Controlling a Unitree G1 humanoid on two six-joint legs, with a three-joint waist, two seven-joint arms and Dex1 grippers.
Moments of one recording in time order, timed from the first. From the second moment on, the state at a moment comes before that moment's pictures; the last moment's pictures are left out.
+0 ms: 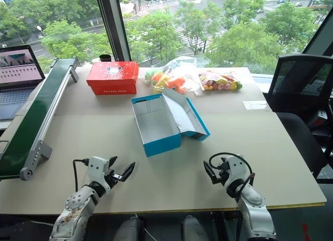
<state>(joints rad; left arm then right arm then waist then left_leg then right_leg) 0.12 0.25 0.05 -0.07 -0.24 0.15 -0.43 0.05 -0.29 -0.12 0.01 0.22 0.19 0.46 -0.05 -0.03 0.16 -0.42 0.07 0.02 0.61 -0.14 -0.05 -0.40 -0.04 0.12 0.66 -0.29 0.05</state>
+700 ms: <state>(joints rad) -0.37 0.53 0.31 0.05 -0.25 0.15 -0.35 -0.38 -0.68 -0.26 -0.21 0.51 0.63 0.62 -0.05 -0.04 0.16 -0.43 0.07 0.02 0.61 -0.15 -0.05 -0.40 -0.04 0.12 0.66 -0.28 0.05</state>
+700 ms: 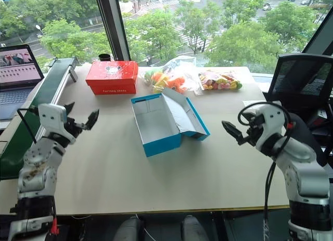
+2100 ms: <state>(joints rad) -0.34 0.64 0.52 0.42 -0.23 0.19 -0.25 -0.69 -0.17 0.19 0.07 0.28 0.42 0.63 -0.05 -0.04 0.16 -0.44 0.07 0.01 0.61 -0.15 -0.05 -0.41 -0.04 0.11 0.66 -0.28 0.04</state>
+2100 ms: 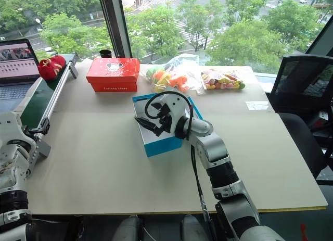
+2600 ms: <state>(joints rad) -0.39 0.69 0.52 0.58 -0.24 0.07 -0.25 -0.67 -0.17 0.19 0.05 0.28 0.42 0.63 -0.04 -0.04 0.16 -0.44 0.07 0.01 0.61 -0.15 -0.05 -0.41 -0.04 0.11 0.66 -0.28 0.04</state>
